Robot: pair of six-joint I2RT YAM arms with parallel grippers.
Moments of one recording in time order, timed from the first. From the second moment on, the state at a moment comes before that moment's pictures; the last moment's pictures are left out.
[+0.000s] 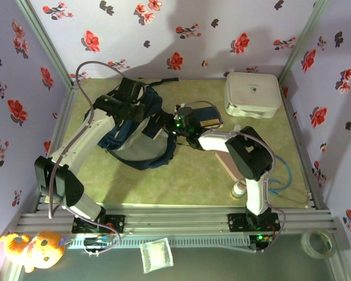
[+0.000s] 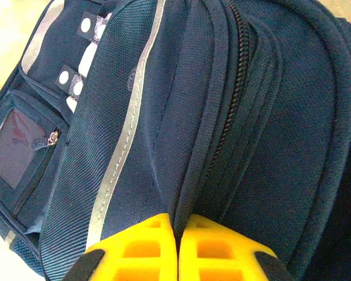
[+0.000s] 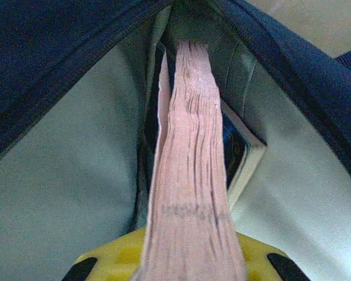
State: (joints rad) left arm -0.51 1.57 1.55 -0.90 -0.24 -0.15; right arm 0.70 2.00 1.17 0.47 -0.29 1.22
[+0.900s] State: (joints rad) left arm -0.47 1.57 1.55 -0.85 -0.17 -0.33; right arm 0.79 2.38 1.66 0.43 -0.24 1.37
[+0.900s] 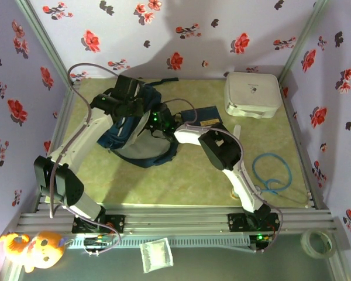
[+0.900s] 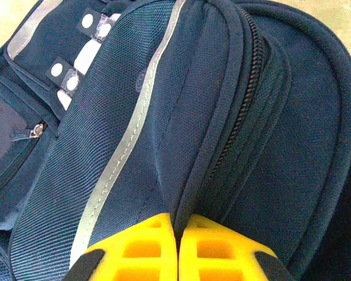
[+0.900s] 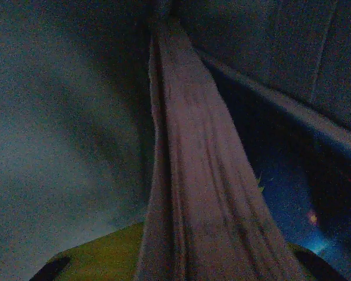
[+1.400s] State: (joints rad) left arm -0.38 1.56 1.49 -0.76 -0.04 -0.36; right arm 0.77 2.19 1.40 0.39 -0.26 1.39
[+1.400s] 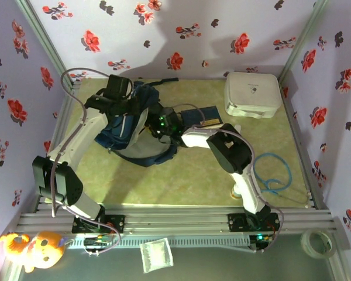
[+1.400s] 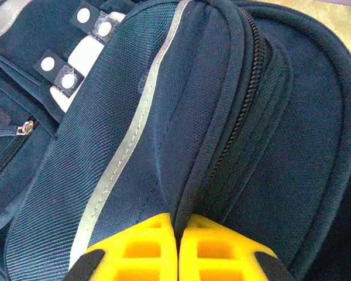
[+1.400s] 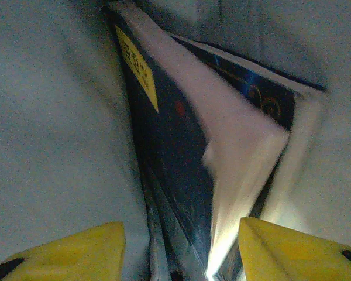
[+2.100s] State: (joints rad) left arm -0.38 1.43 1.06 -0.44 0.05 -0.33; right arm 0.54 1.71 1.12 -0.01 -0.17 1.11
